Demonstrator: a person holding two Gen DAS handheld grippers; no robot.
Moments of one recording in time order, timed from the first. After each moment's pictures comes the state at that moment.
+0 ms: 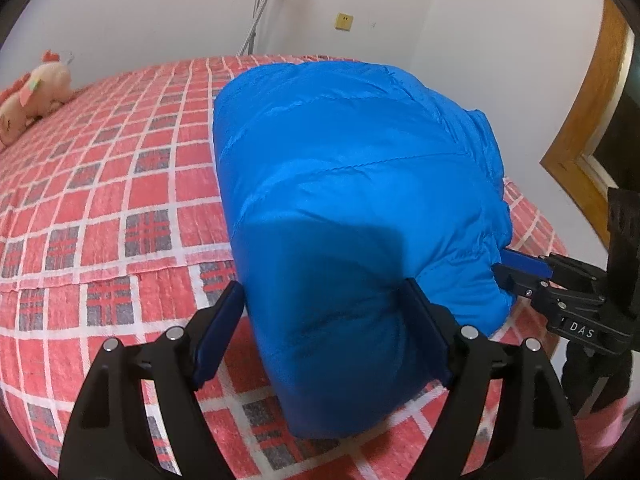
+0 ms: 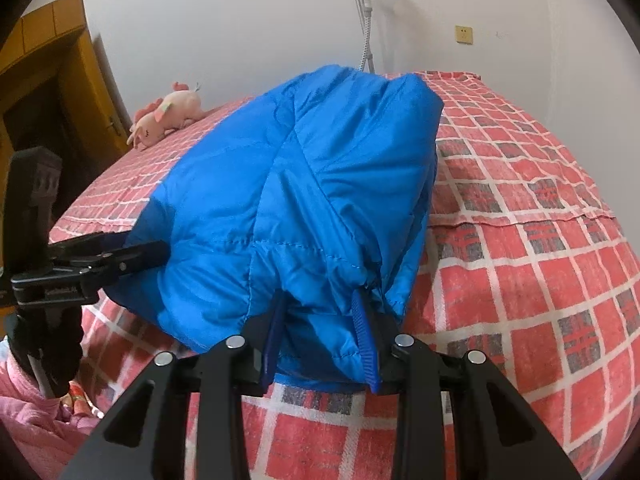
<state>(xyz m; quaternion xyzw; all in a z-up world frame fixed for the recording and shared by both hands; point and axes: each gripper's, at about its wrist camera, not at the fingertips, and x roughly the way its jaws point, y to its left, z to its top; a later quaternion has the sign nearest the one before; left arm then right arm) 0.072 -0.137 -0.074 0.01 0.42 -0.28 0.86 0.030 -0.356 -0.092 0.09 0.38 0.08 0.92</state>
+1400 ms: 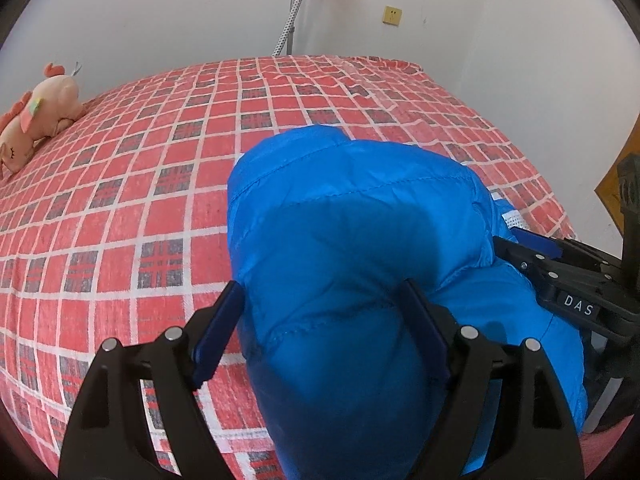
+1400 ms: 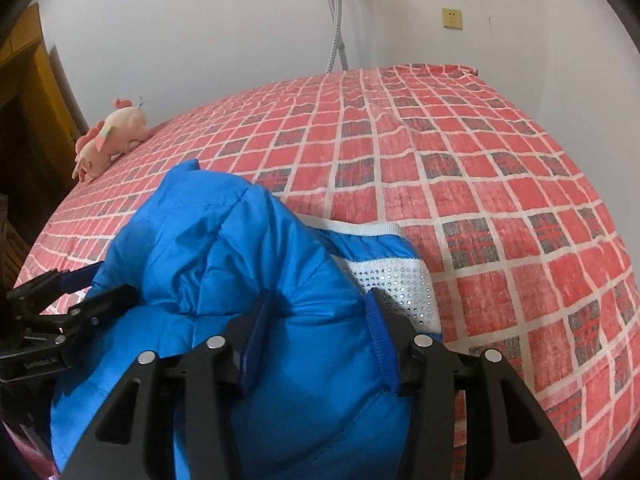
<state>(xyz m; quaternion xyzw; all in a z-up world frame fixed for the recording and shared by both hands) 0.205 -0.175 -0.062 0.04 0.43 -0.20 0.88 0.205 -0.376 -0.083 0.10 0.41 0.03 0.91</state>
